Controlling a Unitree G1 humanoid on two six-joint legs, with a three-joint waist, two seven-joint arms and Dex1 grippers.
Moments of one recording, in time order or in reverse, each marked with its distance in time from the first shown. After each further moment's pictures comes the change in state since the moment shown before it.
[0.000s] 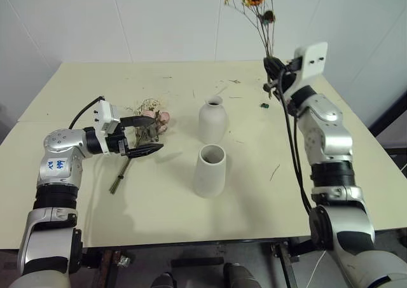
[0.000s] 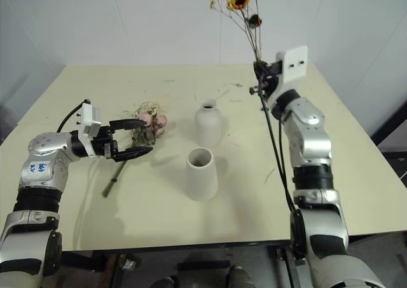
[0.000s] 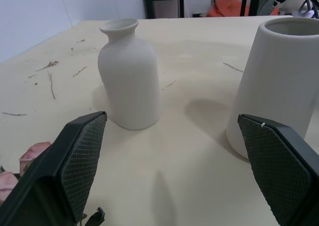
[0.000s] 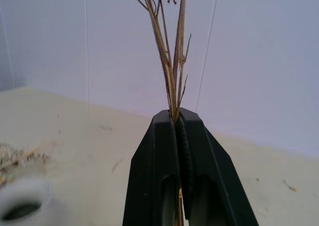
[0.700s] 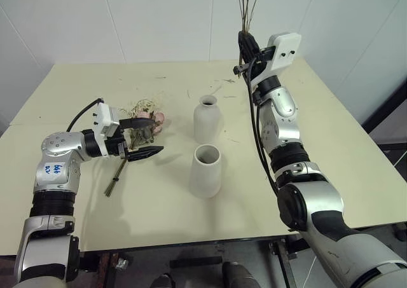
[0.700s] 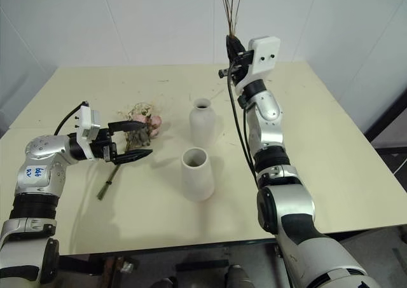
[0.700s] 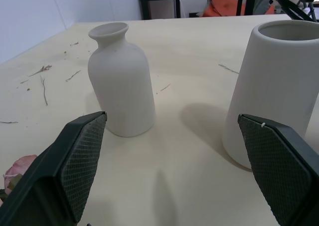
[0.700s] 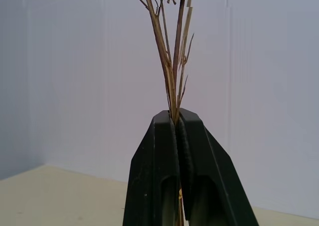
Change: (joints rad) left arm 0.064 0.012 0.015 -0.116 -0.014 0.046 0.037; right arm -0.177 0.209 -0.069 0.423 0.058 -0.490 0.075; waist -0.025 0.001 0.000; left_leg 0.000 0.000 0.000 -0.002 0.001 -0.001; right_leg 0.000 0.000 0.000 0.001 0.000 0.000
